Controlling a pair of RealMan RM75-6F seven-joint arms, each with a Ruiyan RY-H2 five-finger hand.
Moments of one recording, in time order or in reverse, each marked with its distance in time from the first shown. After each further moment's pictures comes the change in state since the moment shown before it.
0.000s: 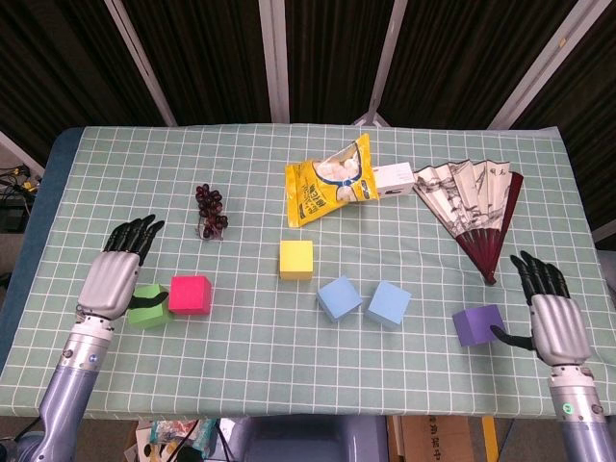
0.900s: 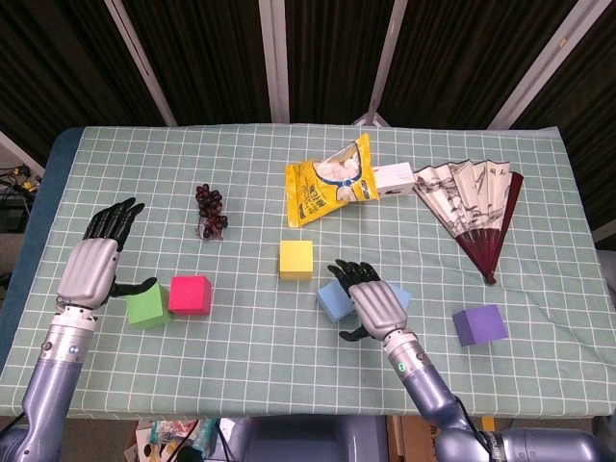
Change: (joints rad) left arm 0.055 0.060 -0.095 -0.007 0.013 -0.041 -0.096; right arm 0.487 -0.432 0.070 -0.107 0.499 -0.237 -0.520
